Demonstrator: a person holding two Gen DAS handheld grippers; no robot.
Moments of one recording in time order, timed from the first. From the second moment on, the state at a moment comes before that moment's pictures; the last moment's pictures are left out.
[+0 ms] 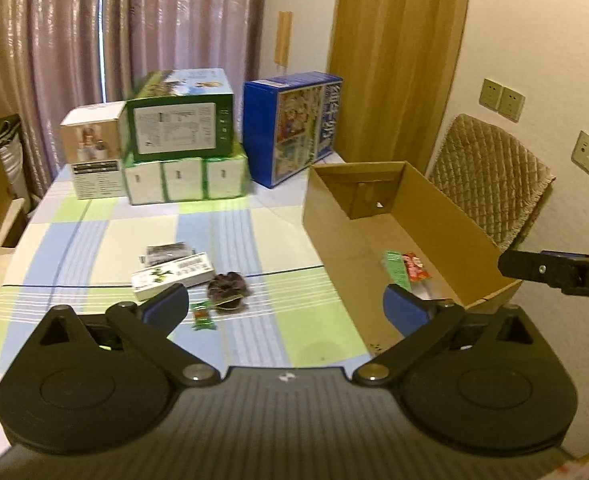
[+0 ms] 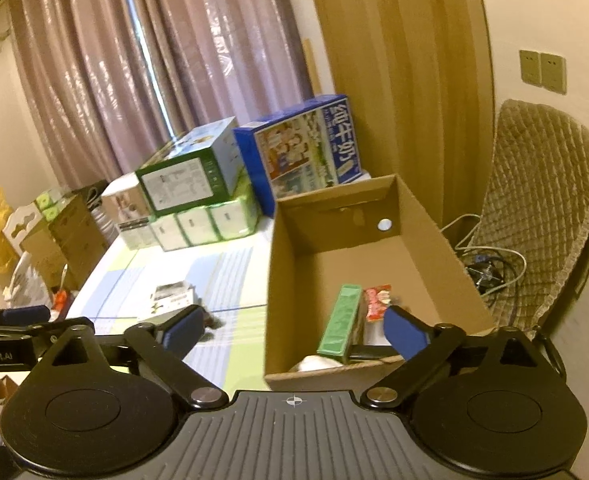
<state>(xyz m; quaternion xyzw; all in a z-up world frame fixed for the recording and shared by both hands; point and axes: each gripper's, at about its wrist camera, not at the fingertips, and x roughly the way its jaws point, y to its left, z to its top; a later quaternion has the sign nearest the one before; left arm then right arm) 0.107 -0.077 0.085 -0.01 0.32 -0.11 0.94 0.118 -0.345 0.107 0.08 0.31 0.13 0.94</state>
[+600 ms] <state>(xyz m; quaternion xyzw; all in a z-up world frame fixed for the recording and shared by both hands) 0.077 0.004 0.084 -0.03 0.32 -0.05 0.94 0.106 -0.283 0.106 0.05 0.31 0.18 0.93</state>
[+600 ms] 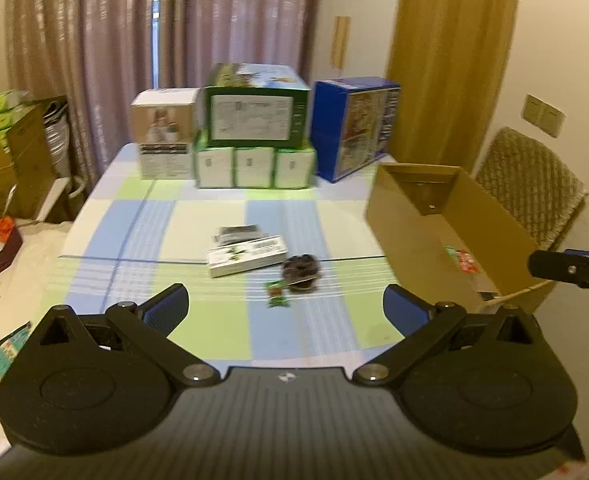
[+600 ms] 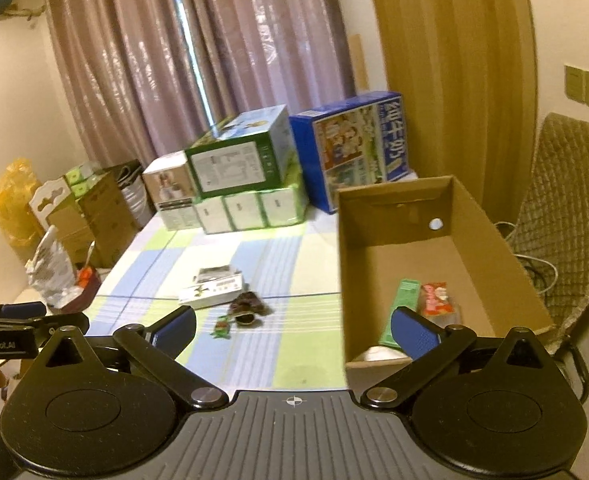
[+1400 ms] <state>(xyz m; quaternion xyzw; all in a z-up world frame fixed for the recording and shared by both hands) 0.098 0.060 0.046 -0.05 0.35 -0.01 0.94 0.128 -0.208 0.057 0.01 0.33 0.25 0.91</state>
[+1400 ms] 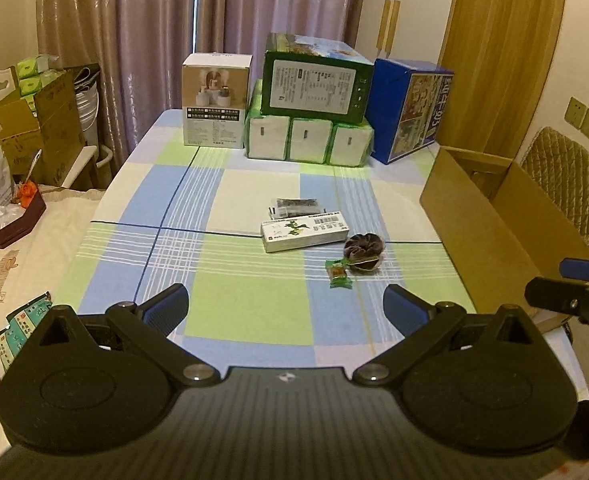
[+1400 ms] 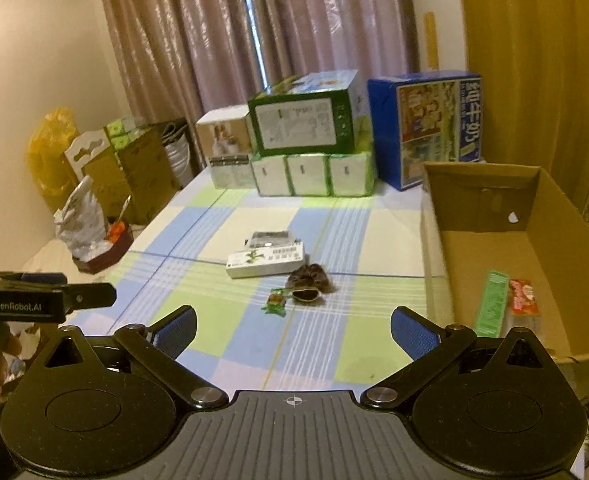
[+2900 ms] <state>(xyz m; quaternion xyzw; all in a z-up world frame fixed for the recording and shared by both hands) 0.269 0.038 -0.096 0.00 0.44 -0.10 0.90 0.325 -0.128 -0.100 -0.07 0.42 0.30 0.86</state>
